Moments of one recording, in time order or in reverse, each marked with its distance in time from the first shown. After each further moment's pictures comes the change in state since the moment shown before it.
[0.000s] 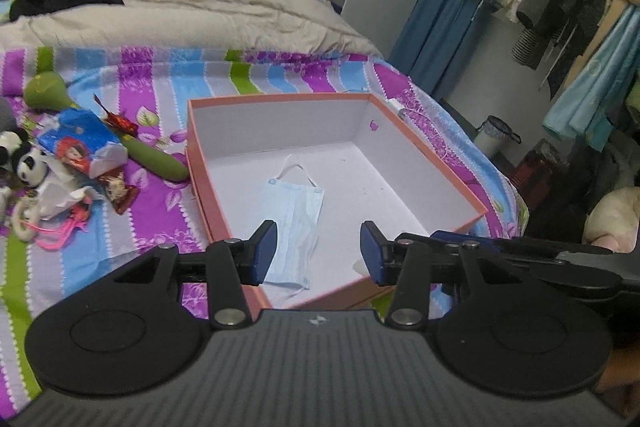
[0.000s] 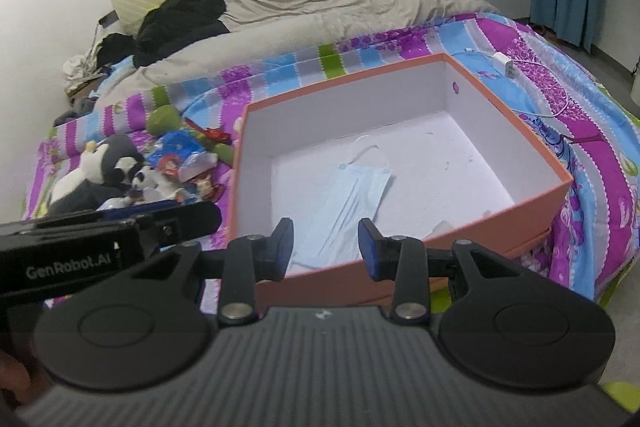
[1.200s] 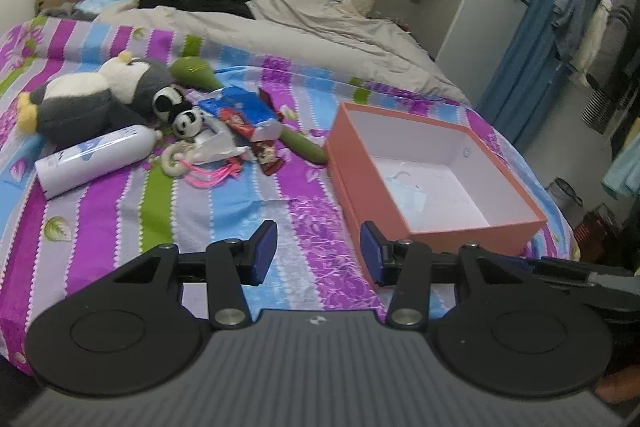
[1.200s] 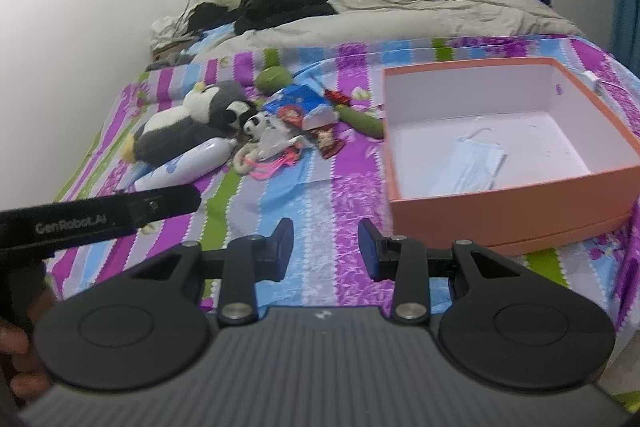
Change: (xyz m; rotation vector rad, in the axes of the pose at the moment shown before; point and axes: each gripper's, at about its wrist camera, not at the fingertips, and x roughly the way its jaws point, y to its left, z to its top) left arm -0.140 0.077 -0.098 -0.189 -0.134 0.232; right arm -0.031 0.095 -0.072 -0.184 -0.001 0.203
